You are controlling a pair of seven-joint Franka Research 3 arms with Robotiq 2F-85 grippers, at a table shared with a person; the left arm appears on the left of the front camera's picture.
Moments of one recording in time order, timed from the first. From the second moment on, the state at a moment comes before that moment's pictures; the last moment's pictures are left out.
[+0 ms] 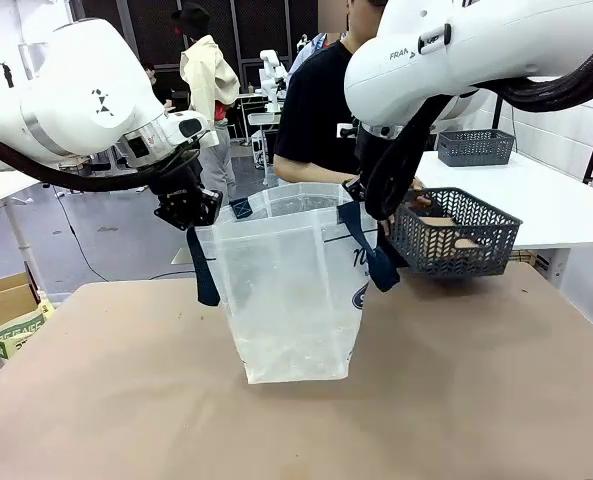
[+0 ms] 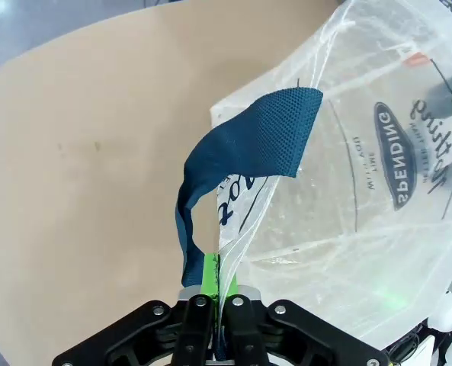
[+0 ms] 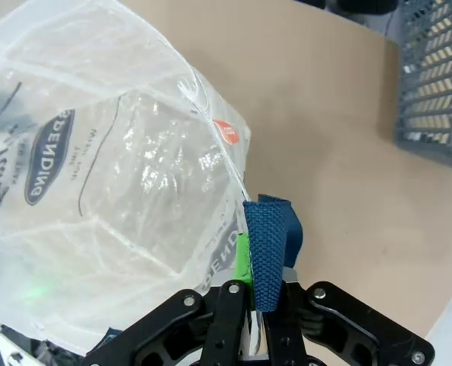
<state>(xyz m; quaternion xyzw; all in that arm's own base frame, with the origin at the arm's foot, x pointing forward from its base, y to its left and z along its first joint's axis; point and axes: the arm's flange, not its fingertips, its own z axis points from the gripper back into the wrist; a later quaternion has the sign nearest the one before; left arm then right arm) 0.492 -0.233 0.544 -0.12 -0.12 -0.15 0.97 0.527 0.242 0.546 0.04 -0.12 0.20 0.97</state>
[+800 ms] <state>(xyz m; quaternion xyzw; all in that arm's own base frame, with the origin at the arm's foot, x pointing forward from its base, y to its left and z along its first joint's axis) 0.487 -0.230 0.535 -0.05 -0.18 -0.20 0.96 0.520 0.252 0.533 -0.02 -0.11 0.30 0.95</state>
